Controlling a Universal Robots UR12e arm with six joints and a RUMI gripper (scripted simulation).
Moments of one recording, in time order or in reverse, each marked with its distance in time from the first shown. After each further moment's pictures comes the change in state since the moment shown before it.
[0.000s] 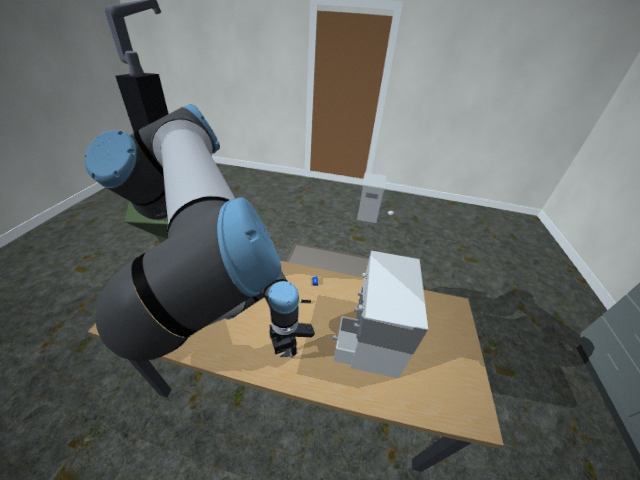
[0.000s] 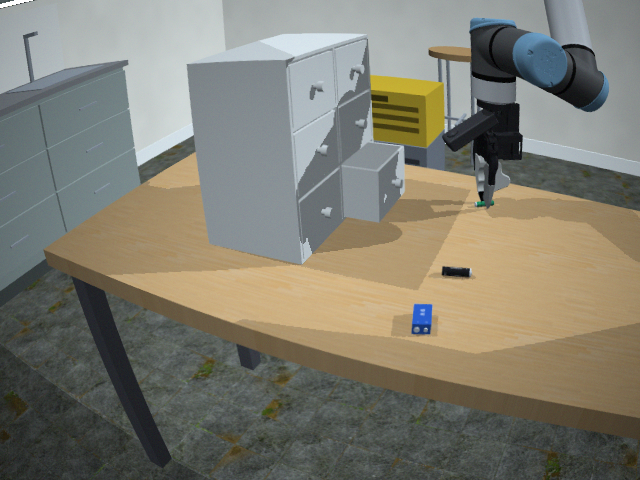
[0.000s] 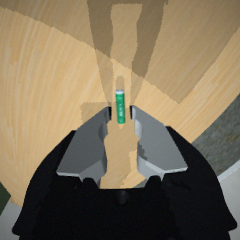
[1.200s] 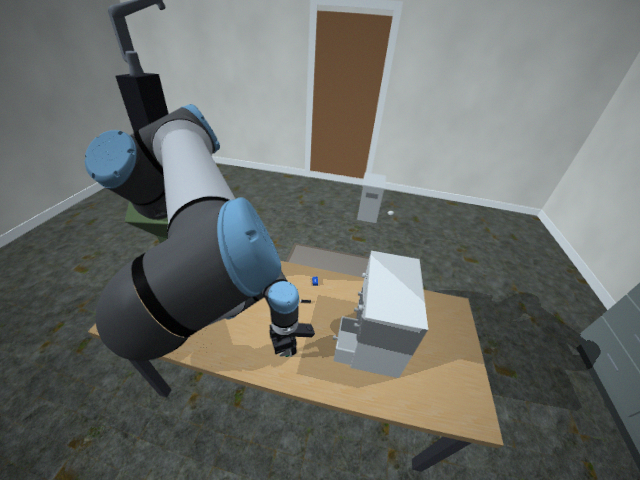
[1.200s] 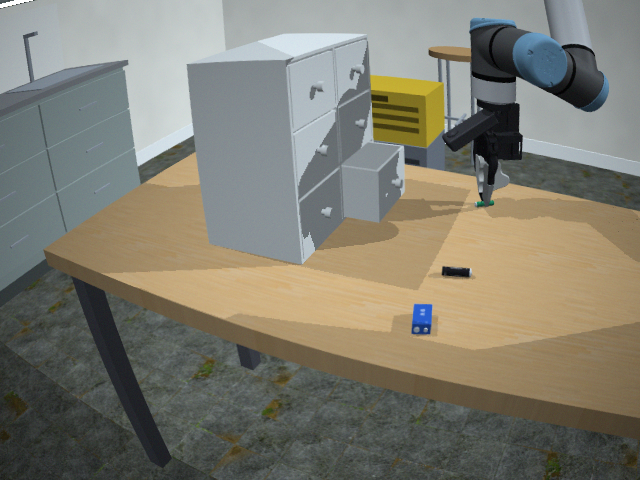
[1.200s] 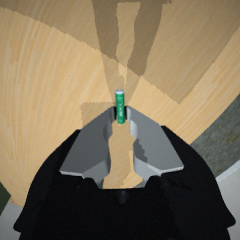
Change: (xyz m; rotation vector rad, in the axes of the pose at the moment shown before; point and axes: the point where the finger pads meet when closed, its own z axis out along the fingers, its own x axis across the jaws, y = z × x) arm 0.000 0.000 0.000 0.000 0.000 0.000
